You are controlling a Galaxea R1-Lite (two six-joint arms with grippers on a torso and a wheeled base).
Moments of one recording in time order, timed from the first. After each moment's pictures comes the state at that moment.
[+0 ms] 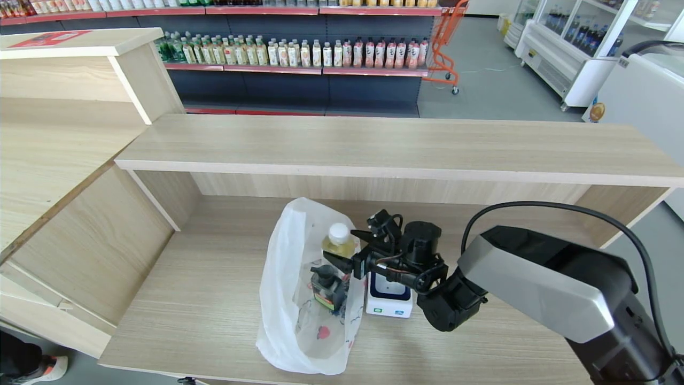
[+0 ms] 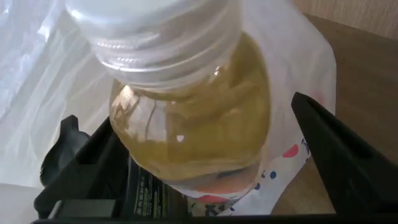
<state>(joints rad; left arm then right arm) 0.00 0.00 0.00 0.00 0.01 0.01 0.55 2.54 -1.26 -1.29 0.41 0.03</state>
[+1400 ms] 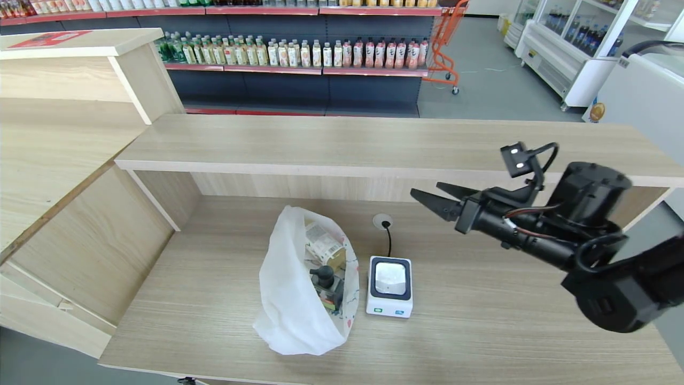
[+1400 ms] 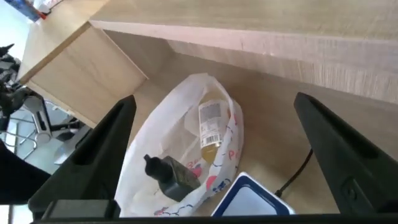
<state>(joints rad) 0.00 0.00 0.00 0.00 0.01 0.01 0.34 1.83 -0.70 -1.27 0.47 0.24</state>
